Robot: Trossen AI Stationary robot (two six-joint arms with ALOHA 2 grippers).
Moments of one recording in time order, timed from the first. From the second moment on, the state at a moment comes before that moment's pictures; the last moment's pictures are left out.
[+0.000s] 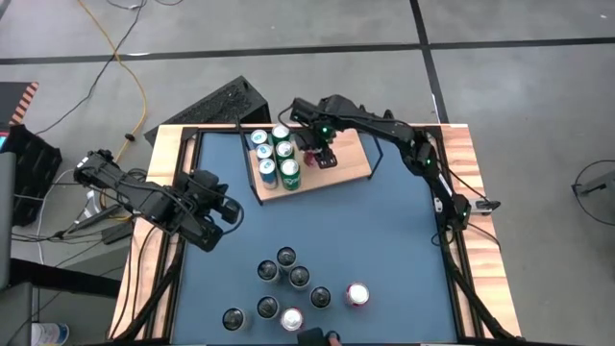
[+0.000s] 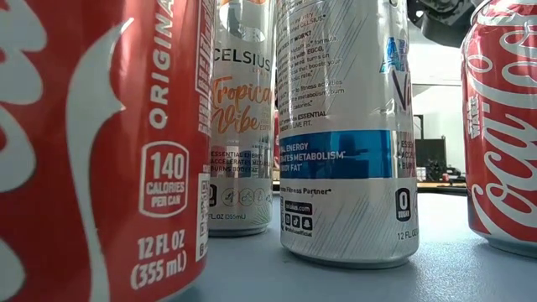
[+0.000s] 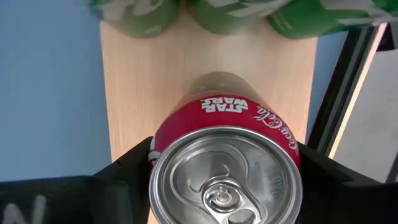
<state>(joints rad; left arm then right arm) -0.49 1.20 1.27 -1.44 -0.90 -1.43 -0.42 2.28 2.33 -1.36 0.00 -0.68</state>
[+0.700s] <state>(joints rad) -0.49 1.20 1.27 -1.44 -0.91 -1.41 -0.45 2.21 2.35 -1.26 0.06 -0.64</state>
